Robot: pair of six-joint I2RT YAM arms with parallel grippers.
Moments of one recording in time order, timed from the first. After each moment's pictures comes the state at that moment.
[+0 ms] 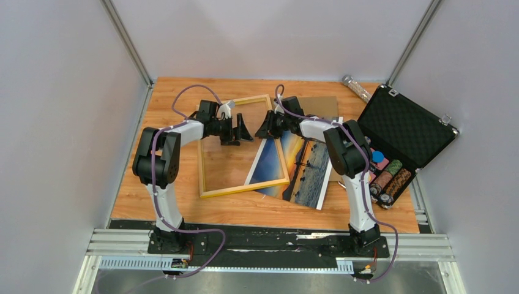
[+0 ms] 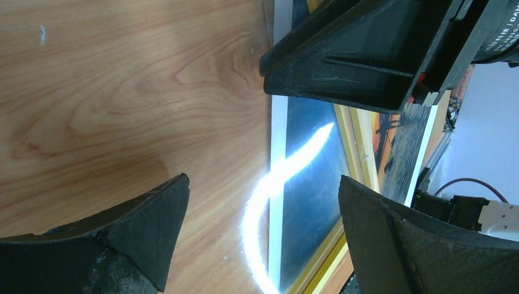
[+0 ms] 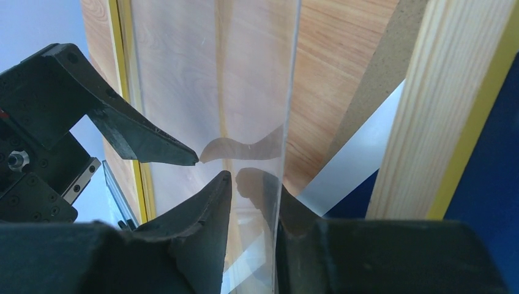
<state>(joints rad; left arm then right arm) -0.24 1.93 1.19 -0.15 0.72 -0.37 0.45 2.25 1.52 0.01 -0.58 0.69</state>
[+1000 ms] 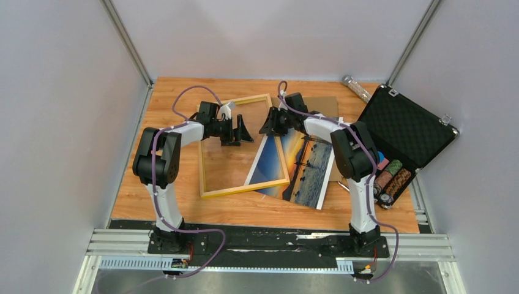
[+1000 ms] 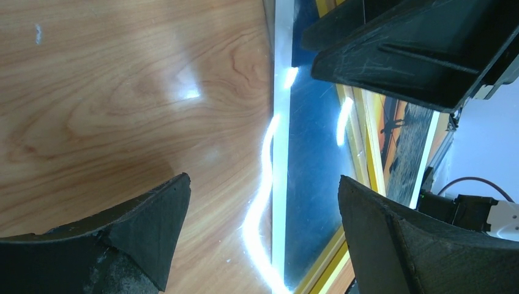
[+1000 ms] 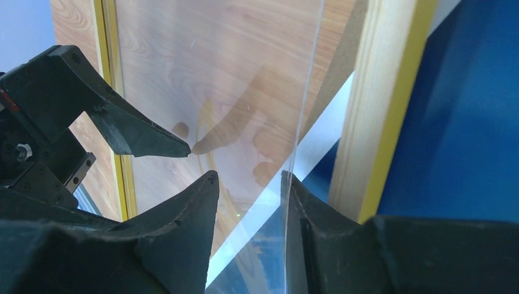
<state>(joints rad) -0.24 1.93 1.16 -0.12 0.72 -0.36 0.44 2.16 1.50 -0.08 -0.49 0.60</state>
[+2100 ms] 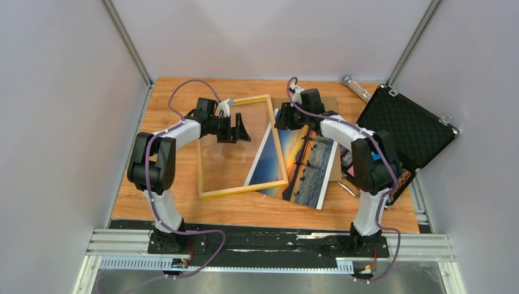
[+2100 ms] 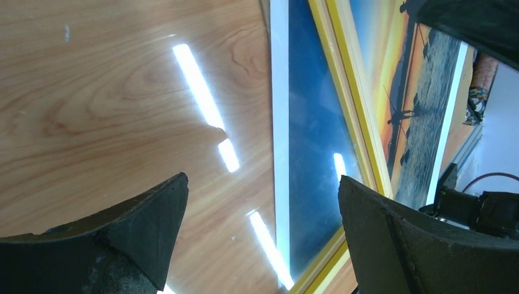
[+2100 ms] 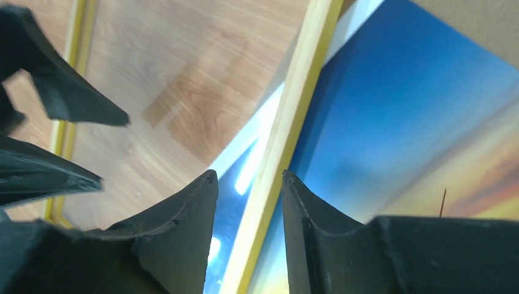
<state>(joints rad) -0.24 1.87 1.17 -0.20 0.68 -0.29 0.38 1.92 1.36 -0.09 -0.38 0.31</state>
